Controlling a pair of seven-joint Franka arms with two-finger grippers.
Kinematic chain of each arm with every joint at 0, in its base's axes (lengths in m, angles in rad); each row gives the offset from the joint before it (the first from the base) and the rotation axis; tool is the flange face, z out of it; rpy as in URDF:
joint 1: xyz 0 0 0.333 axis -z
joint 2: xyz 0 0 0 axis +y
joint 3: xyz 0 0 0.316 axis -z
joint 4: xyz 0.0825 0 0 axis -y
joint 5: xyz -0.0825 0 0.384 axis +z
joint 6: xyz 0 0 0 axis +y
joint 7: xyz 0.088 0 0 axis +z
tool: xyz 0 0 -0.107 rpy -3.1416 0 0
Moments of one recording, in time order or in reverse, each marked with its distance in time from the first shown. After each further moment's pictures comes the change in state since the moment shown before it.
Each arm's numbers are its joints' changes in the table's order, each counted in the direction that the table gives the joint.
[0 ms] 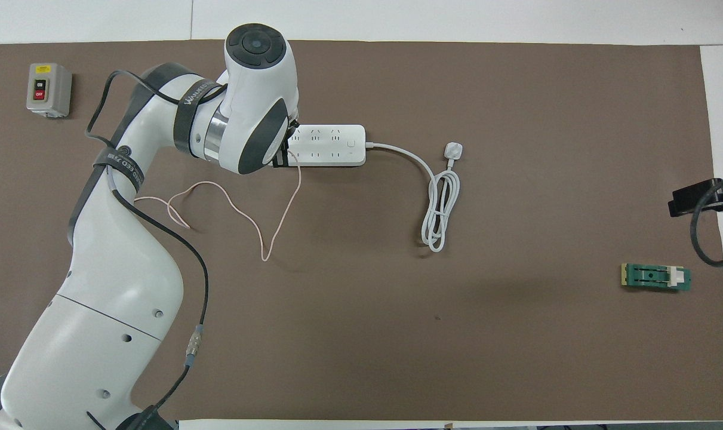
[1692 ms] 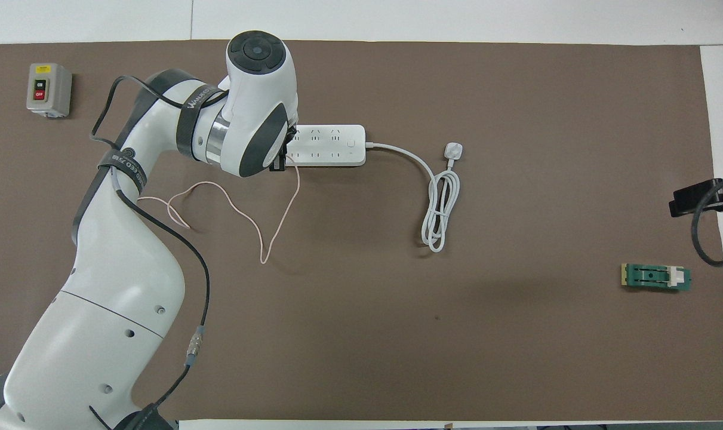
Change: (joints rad) left arm -0.007 -0.003 0.001 -0.045 -0.006 -0.031 -0.102; right arm 0.001 0.000 0.001 0.000 0.000 0.000 0.000
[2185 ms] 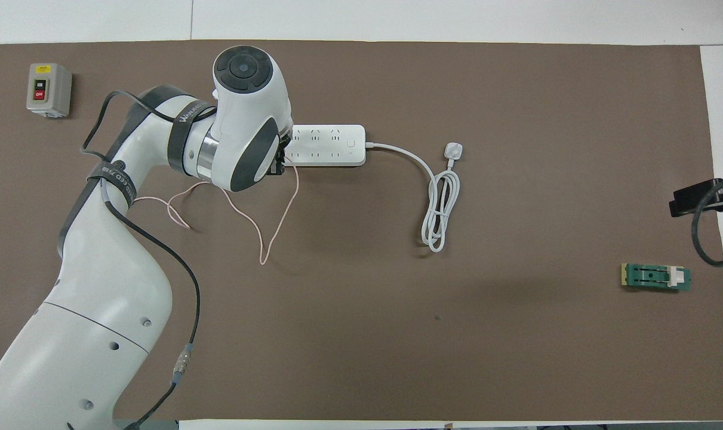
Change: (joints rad) left arm -0.011 -0.096 0.003 -0.179 -0.007 -0.172 -0.017; right arm 0.000 0.000 0.000 0.000 0.000 0.000 0.000
